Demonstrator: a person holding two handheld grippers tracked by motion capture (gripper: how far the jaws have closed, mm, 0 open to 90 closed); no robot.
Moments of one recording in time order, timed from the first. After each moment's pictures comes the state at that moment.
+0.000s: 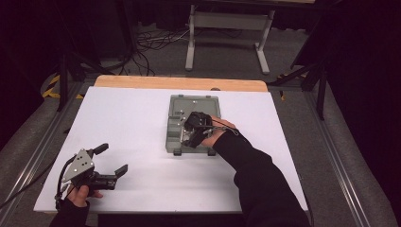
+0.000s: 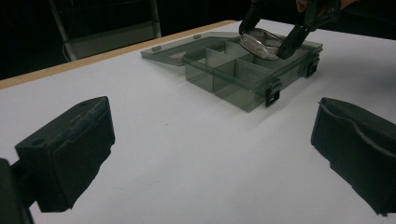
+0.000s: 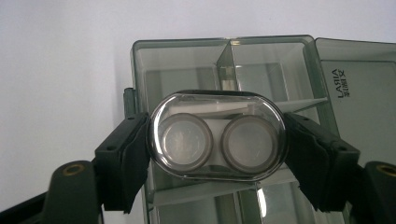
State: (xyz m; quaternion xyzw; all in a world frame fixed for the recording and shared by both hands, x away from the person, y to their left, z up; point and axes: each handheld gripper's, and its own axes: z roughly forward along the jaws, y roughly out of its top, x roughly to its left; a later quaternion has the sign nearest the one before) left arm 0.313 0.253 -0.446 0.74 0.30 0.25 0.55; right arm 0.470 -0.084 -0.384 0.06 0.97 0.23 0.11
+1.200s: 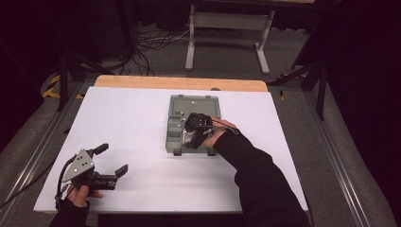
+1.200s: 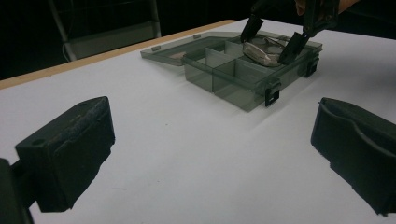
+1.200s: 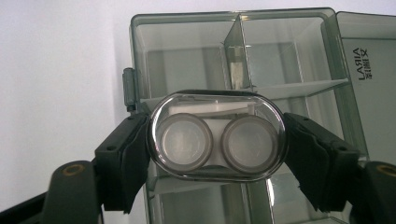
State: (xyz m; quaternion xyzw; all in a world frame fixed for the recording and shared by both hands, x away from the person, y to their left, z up) left arm 0.313 0.253 -0.446 0.74 0.30 0.25 0.55; right arm 0.474 -0.085 -0.391 0.06 0.97 0.20 0.09
